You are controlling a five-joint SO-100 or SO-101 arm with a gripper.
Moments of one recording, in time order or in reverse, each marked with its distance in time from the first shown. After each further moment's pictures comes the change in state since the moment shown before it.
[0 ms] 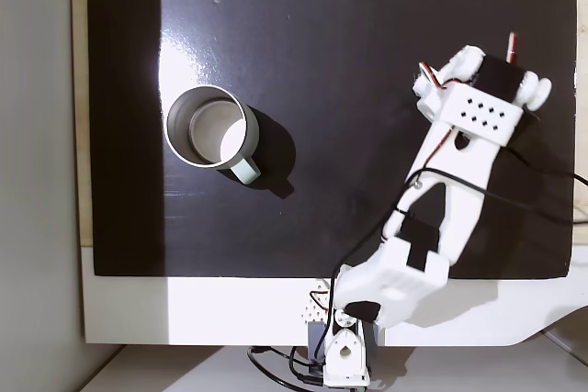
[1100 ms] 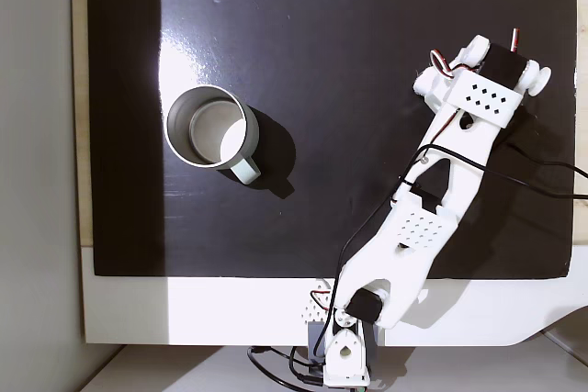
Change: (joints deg) arm 3.2 -24.5 -31.6 9.9 0.4
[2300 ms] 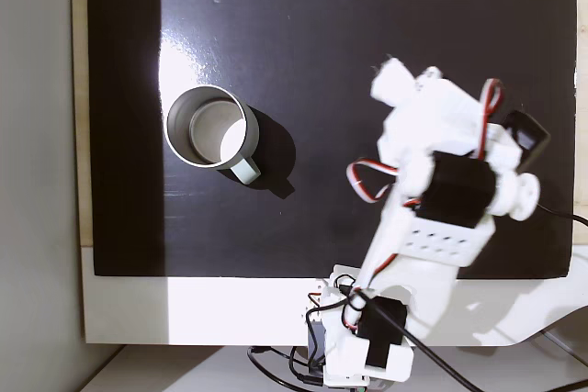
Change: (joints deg) arm -14.9 59.4 34.2 0.4 -1.0
